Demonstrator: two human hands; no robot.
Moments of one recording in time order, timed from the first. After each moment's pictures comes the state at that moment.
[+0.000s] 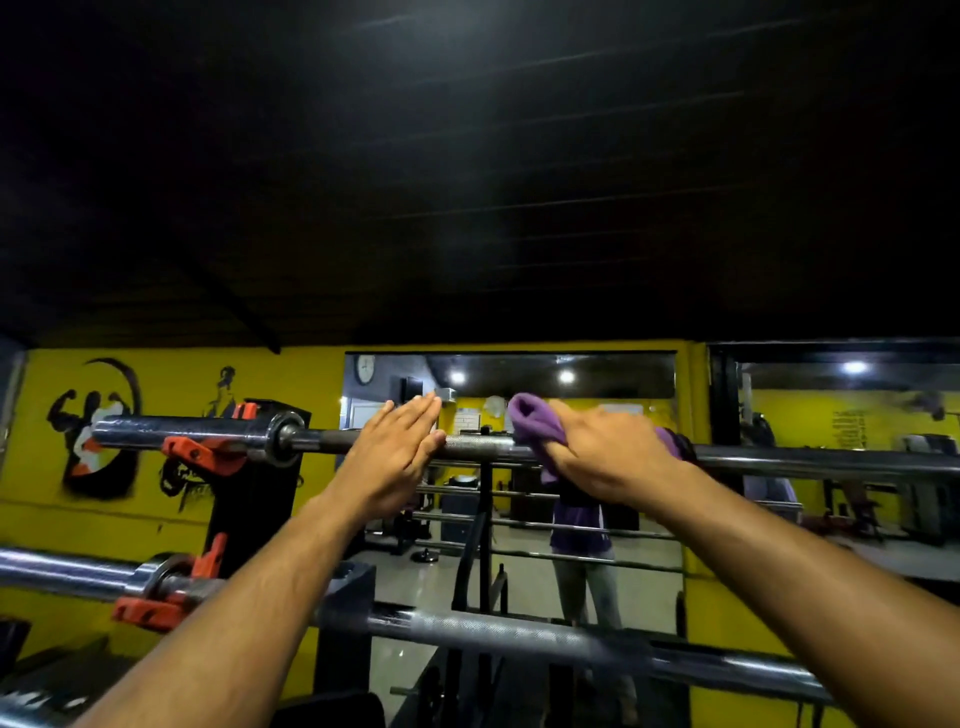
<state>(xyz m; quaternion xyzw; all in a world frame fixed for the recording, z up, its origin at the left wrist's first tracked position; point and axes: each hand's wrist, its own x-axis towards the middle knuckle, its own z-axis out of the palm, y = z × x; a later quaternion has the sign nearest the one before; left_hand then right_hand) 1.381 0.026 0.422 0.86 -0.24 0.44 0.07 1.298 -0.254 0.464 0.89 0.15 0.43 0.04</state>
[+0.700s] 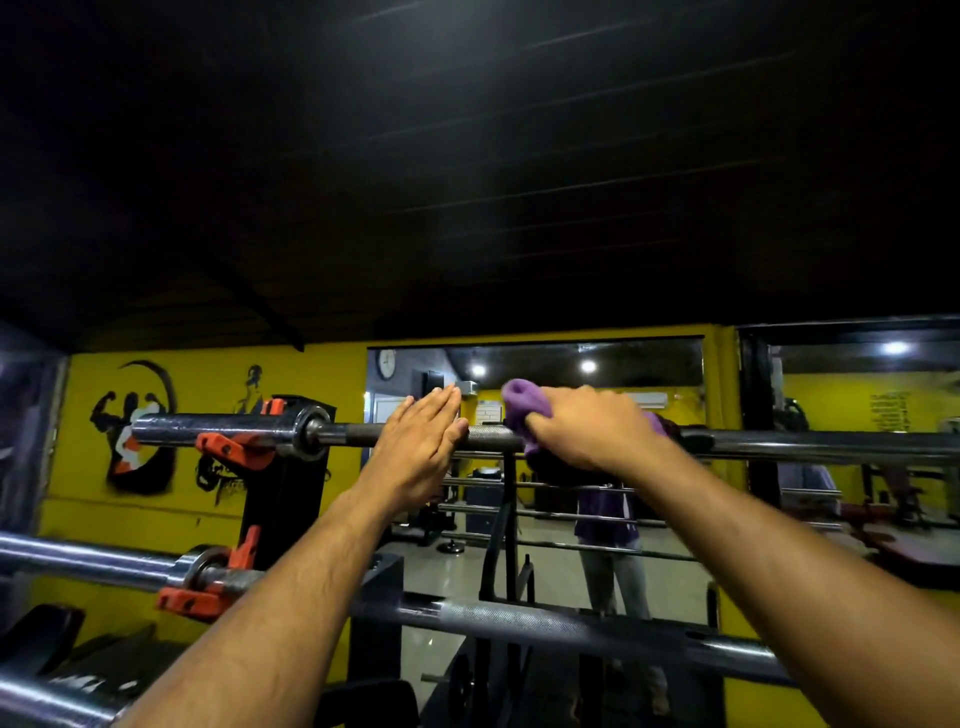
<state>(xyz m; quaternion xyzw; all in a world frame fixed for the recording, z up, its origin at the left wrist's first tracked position) 1.373 0.018 0.423 0.88 -0.20 0.42 0.11 1.316 -0.211 0.473 0.91 0.14 0.40 0.03</state>
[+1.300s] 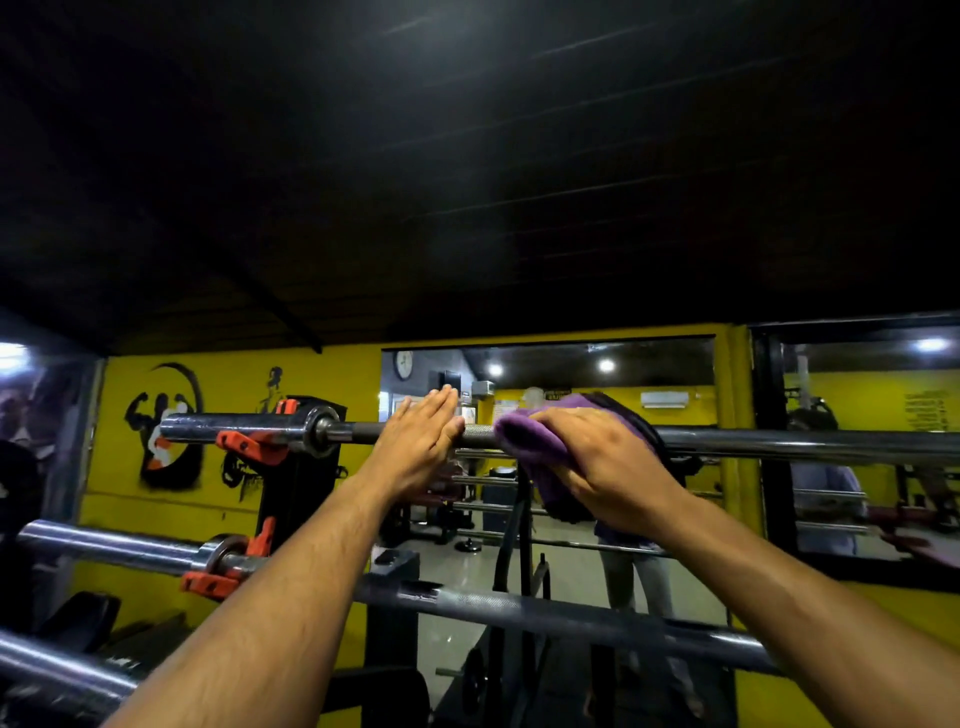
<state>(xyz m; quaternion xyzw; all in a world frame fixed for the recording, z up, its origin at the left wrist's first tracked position) 1.368 0.017 0.428 0.90 -0.18 0.39 0.09 1.281 -0.249 0.424 0.79 0.38 0.47 -0.08</state>
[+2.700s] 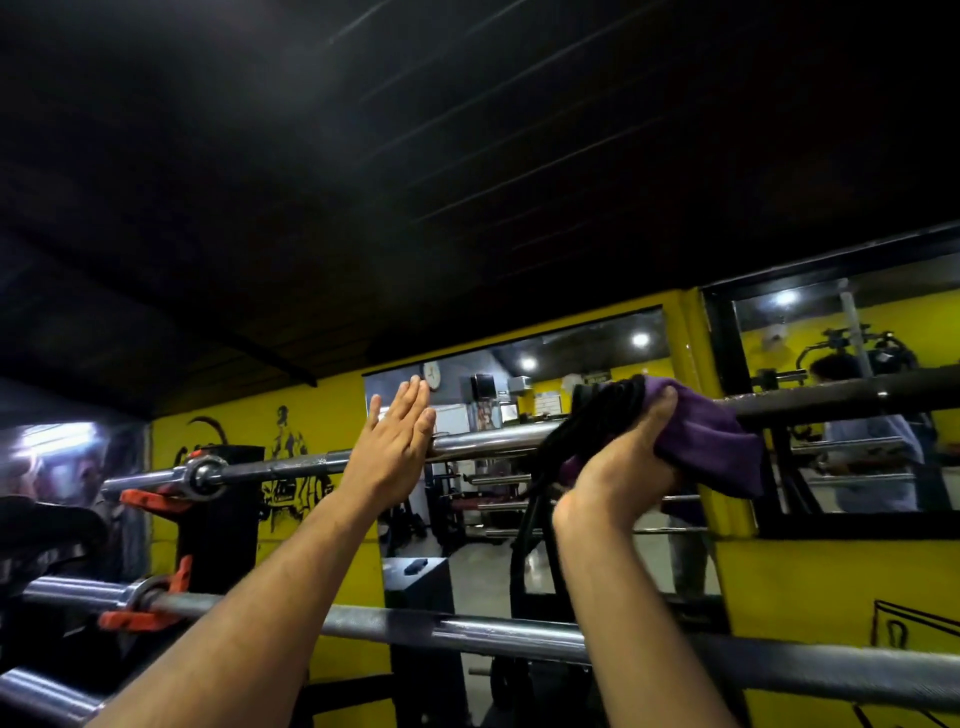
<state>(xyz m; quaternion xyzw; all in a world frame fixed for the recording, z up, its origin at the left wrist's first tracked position) 1.335 -0.202 0.439 0.89 -0.14 0.44 0.03 1.247 -0.433 0.414 0.14 0.01 0.31 -0.94</state>
